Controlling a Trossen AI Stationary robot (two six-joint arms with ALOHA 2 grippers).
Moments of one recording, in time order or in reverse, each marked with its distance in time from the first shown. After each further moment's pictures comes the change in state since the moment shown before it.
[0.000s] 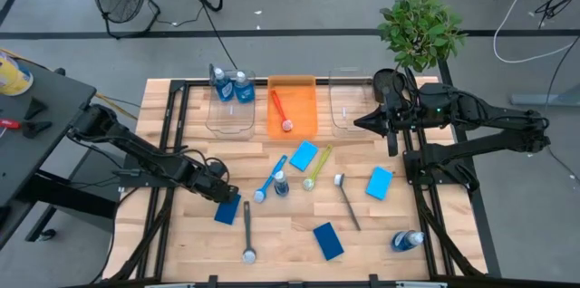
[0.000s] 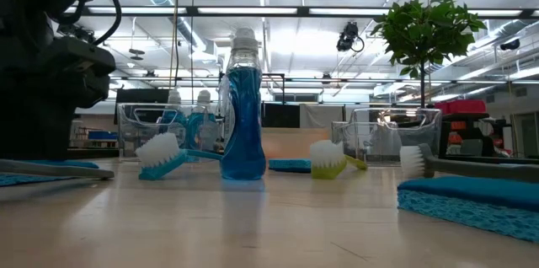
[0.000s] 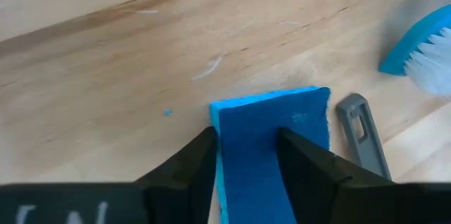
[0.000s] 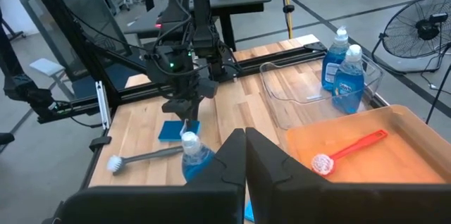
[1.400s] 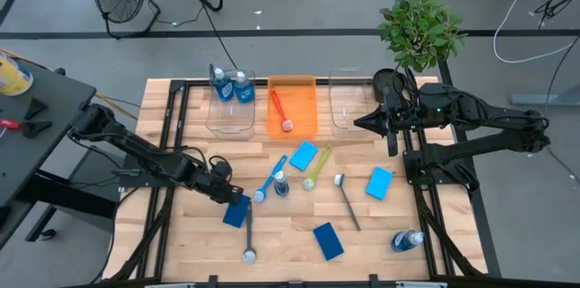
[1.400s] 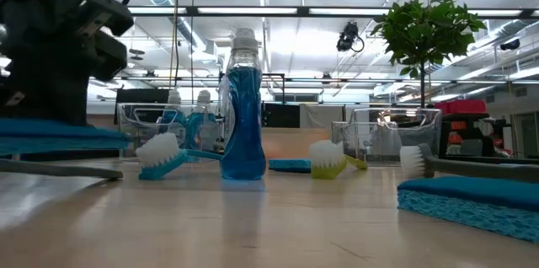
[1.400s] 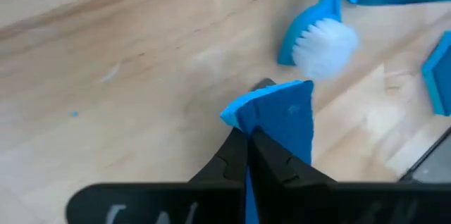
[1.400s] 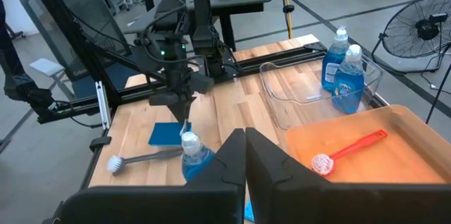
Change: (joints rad) left arm 0.000 -0.030 0.116 -0.041 -0.025 0.074; right arm 0.000 0.000 0.000 0.000 0.000 0.000
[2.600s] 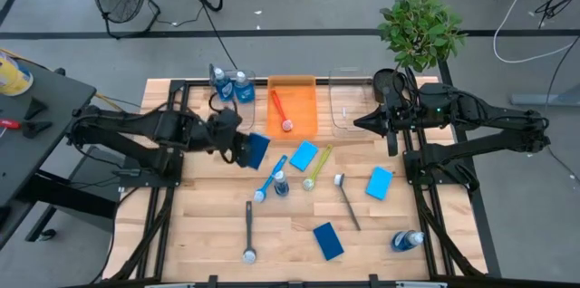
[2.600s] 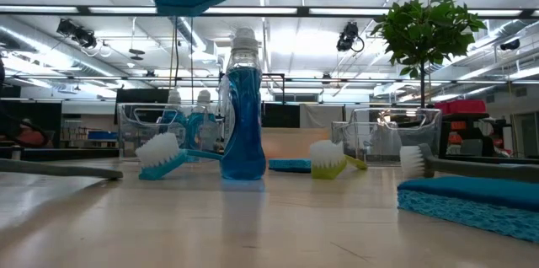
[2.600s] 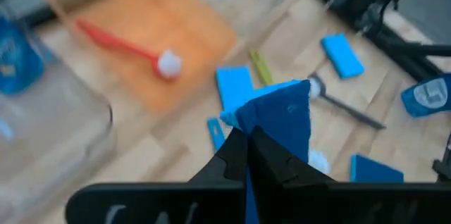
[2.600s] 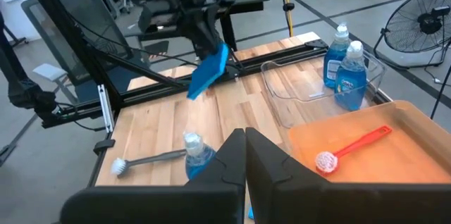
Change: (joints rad) left arm 0.292 0.000 0.714 -0.497 -0.331 0.781; right arm 0.000 0.001 0.000 0.001 -0.001 0.030
